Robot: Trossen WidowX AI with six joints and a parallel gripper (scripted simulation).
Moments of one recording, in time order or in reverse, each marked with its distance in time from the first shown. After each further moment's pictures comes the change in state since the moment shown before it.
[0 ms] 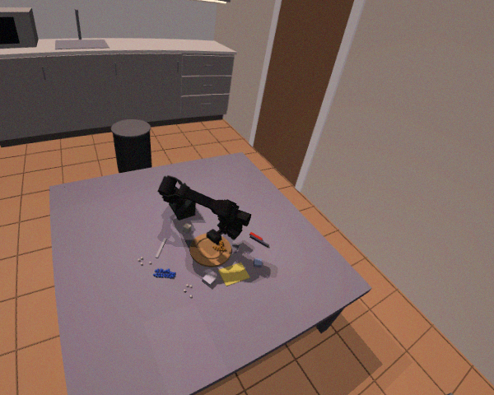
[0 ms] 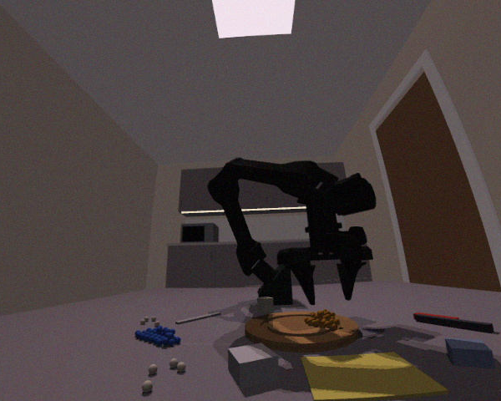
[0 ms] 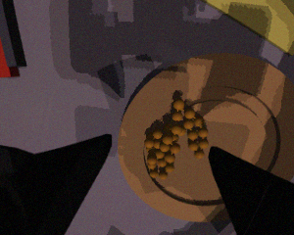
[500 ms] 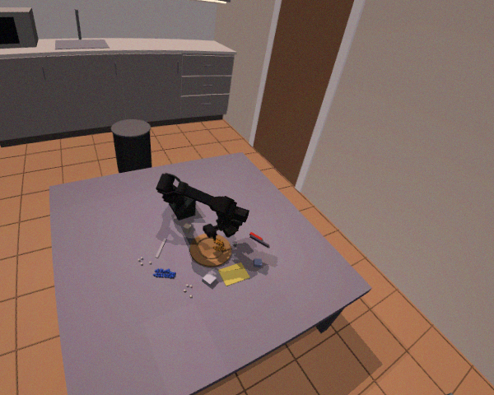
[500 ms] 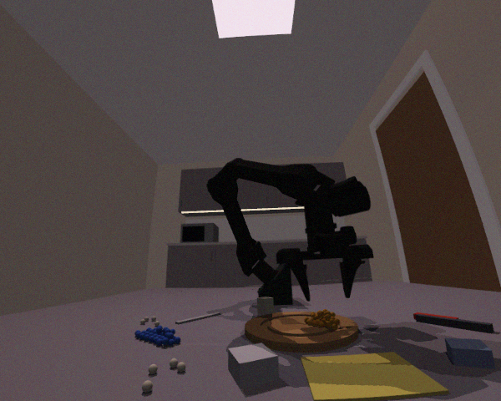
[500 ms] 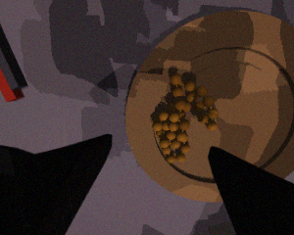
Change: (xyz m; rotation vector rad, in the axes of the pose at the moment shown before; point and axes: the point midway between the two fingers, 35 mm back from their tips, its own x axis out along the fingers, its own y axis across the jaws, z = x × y) arm -0.002 0.008 -0.018 0.258 -0.002 0.006
